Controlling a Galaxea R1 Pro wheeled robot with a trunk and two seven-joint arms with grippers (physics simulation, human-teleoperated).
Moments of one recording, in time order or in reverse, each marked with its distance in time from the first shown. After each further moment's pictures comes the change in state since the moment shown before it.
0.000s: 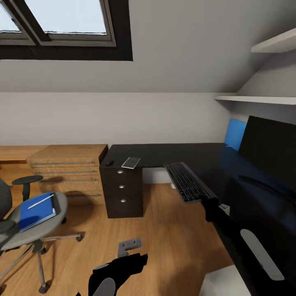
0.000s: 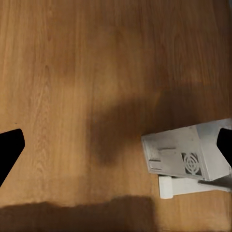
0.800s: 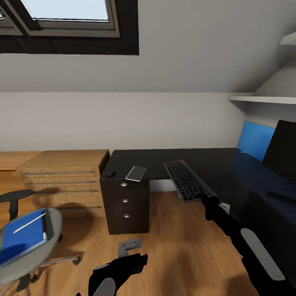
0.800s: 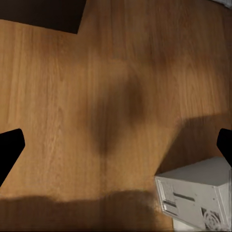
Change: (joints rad) left arm 0.000 0.000 0.000 0.001 0.000 0.000 -0.001; right arm 0.000 -0.001 0.001 -0.023 0.000 0.001 -0.002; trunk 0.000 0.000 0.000
